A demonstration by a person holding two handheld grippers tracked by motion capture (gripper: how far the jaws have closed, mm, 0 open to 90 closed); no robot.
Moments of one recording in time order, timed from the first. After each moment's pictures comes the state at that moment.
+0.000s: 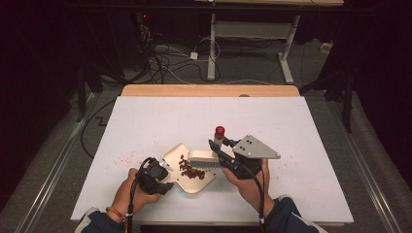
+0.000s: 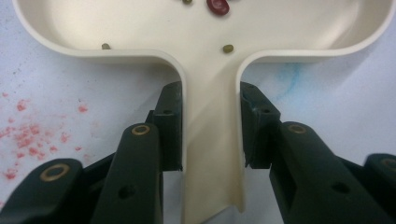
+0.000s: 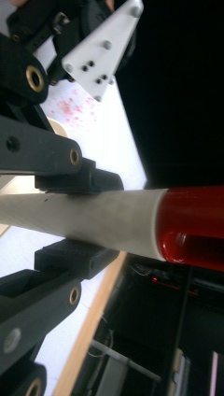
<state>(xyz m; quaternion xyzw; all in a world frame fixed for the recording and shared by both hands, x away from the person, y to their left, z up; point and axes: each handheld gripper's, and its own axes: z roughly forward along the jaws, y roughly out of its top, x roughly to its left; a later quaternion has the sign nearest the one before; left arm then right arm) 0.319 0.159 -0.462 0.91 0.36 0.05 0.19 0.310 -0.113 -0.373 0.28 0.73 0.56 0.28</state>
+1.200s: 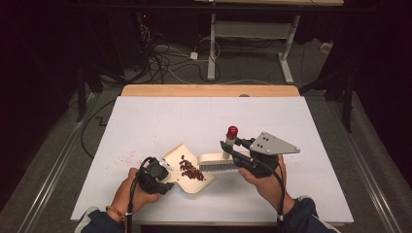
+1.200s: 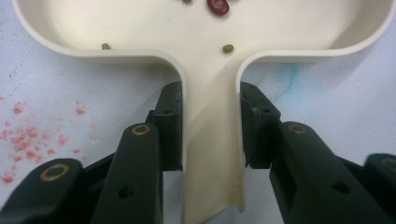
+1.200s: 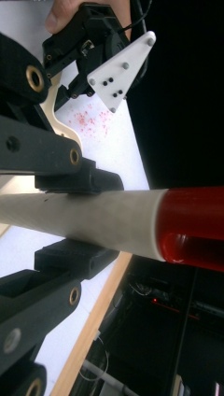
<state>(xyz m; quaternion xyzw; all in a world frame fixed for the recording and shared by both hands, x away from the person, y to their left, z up) 0.321 0.159 -0.461 0.92 0.35 0.05 0.19 0.314 -0.149 -0.363 0.25 0.75 0.56 0.24</state>
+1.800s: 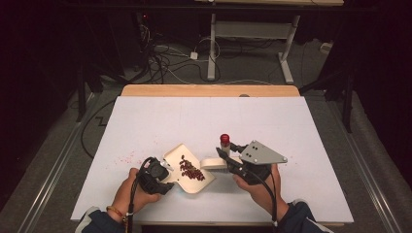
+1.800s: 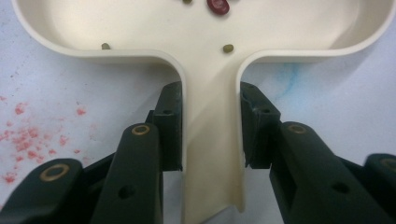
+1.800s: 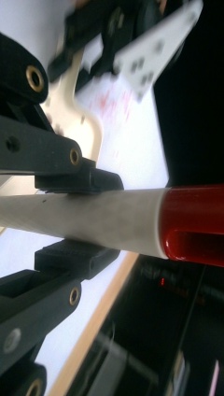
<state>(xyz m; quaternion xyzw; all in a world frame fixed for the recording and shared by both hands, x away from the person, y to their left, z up) 0.320 0.158 -0.461 0.92 0.35 0.05 0.18 0.302 -0.130 -0.379 0.24 0.77 0.52 0.27</state>
